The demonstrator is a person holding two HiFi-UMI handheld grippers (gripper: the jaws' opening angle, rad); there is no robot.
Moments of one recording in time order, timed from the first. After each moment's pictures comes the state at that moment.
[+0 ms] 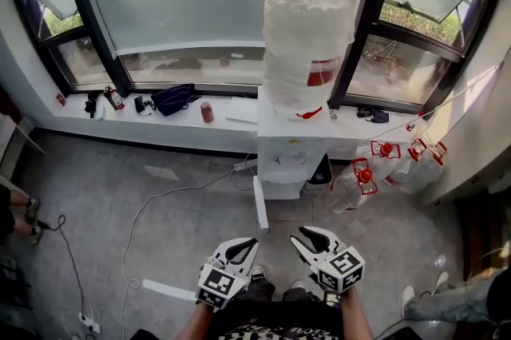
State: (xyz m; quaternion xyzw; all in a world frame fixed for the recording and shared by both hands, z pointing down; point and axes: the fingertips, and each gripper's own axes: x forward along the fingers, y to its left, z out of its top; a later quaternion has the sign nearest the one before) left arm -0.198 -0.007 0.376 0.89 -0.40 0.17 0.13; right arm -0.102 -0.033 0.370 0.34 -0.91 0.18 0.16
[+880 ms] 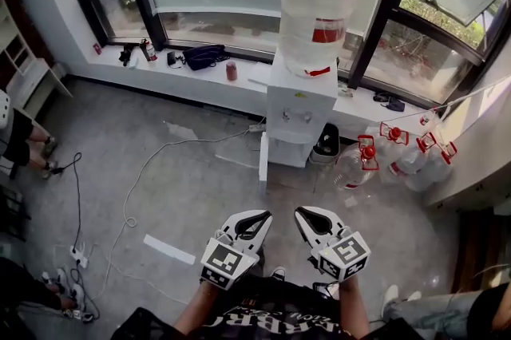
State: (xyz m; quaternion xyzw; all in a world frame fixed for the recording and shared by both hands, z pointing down) left arm -0.083 0.124 0.315 0.87 -0.46 0.12 0.11; right arm -0.027 0.101 0.317 0.26 -0.95 0.13 0.13
